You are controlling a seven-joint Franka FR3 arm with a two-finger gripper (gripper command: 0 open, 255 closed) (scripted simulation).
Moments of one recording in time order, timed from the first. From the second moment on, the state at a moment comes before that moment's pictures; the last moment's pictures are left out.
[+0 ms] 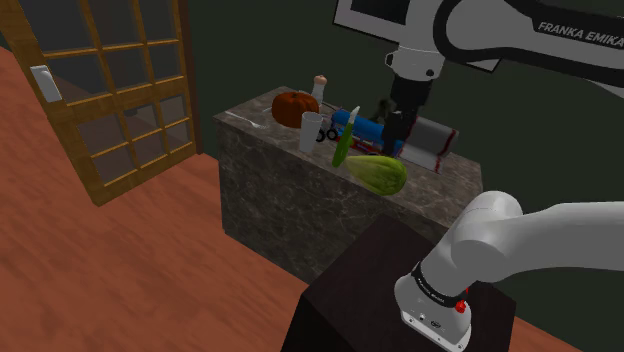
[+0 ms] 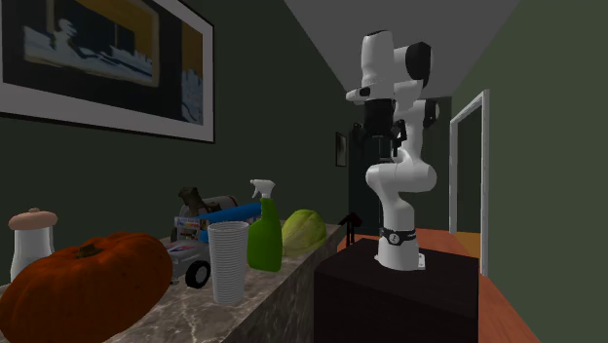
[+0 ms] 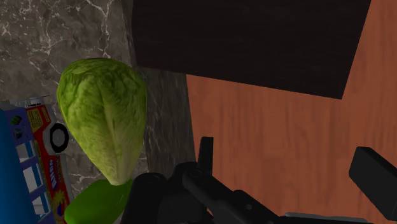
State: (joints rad) arm 0.01 -0.82 0.04 -2.42 0.00 1.47 -0.07
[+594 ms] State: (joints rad) arm -0.03 -0.58 0.04 -2.37 -0.02 1.68 -0.02
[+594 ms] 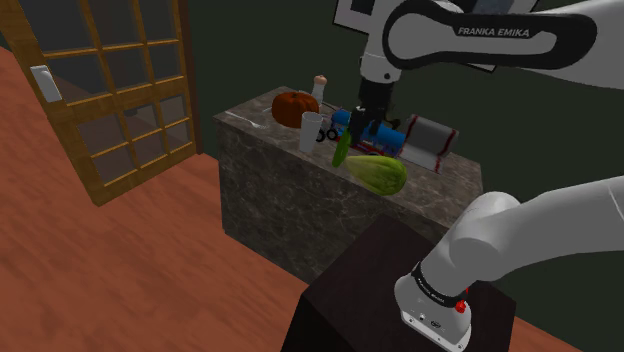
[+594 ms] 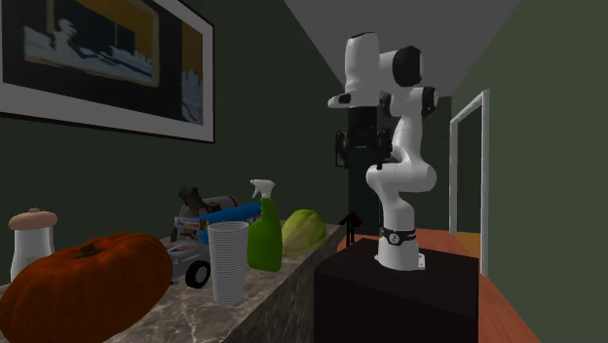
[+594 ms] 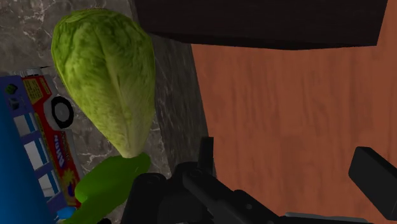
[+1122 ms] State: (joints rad) arm -0.07 -0.31 0.04 -2.24 -0.04 1.86 0.06
